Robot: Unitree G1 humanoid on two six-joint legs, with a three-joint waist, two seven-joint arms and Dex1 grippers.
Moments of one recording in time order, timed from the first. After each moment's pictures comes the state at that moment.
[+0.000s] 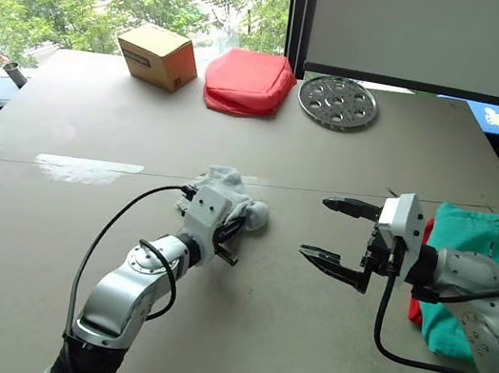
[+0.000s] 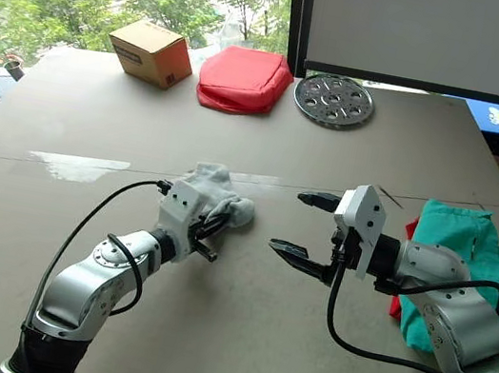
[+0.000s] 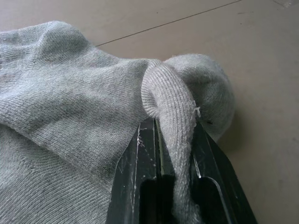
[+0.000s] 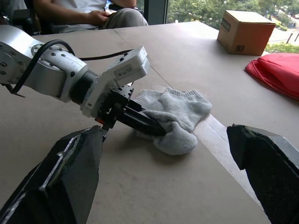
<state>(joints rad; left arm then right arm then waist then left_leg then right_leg) -0.03 0.34 -0.08 -0.45 -0.24 0.75 -0.28 -0.22 -0.65 0.08 -0.59 0.57 0.56 0.82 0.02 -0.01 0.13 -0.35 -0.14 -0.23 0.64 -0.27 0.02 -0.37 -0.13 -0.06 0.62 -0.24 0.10</state>
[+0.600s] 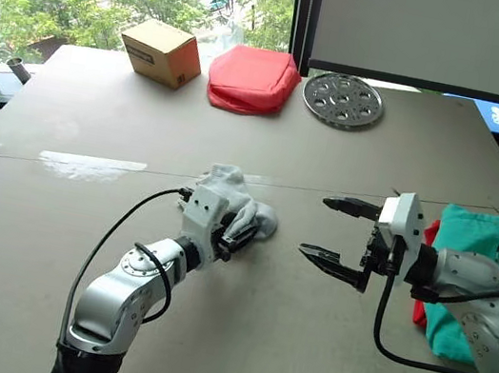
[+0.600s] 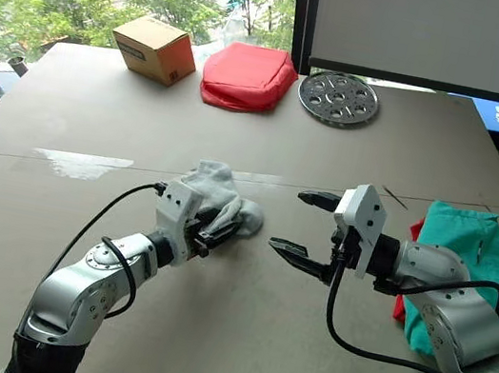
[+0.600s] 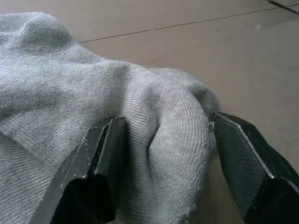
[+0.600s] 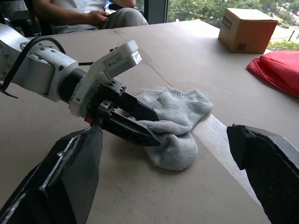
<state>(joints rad) 0.02 0.30 0.06 -0.57 -0.43 0.86 -0.32 -0.23 -0.63 0.09 -0.59 0.57 0.57 0.79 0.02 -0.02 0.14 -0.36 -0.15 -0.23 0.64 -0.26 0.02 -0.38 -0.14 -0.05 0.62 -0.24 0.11</state>
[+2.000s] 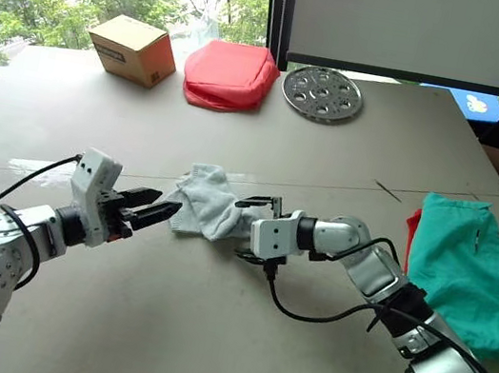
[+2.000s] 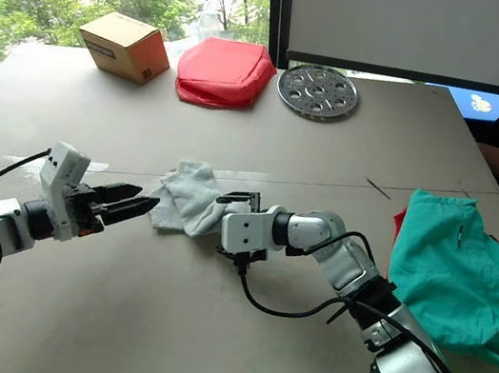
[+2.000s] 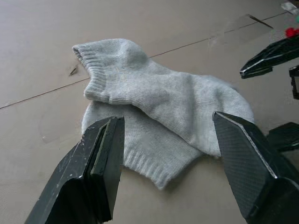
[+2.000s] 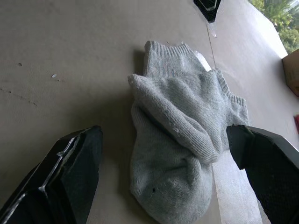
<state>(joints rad) 0.18 0.79 0.47 -0.40 -0.75 0.79 -0.86 -0.66 -0.26 0.63 0.22 -0.21 -0.21 0.85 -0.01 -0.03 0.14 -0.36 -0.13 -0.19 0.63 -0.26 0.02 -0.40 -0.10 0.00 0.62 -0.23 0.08</state>
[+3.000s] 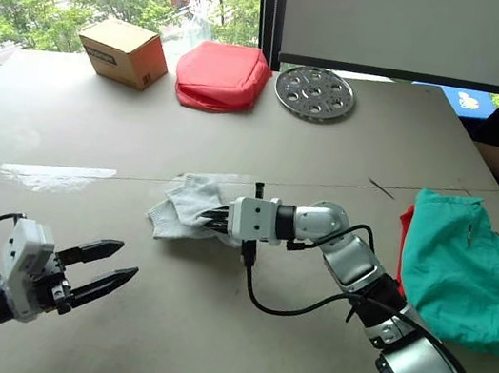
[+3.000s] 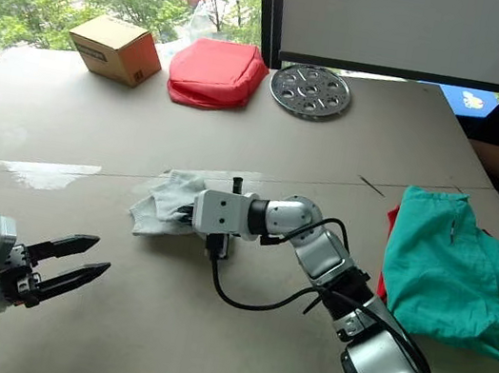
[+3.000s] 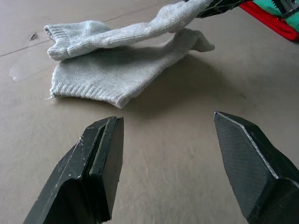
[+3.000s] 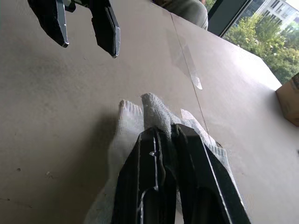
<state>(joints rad) 0.49 0.66 0.54 -0.22 -0.61 0.22 -1.19 -0.68 -0.15 0.55 0.21 -0.07 -0.11 0.97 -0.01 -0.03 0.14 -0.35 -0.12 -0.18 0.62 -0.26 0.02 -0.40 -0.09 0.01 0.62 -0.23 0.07</state>
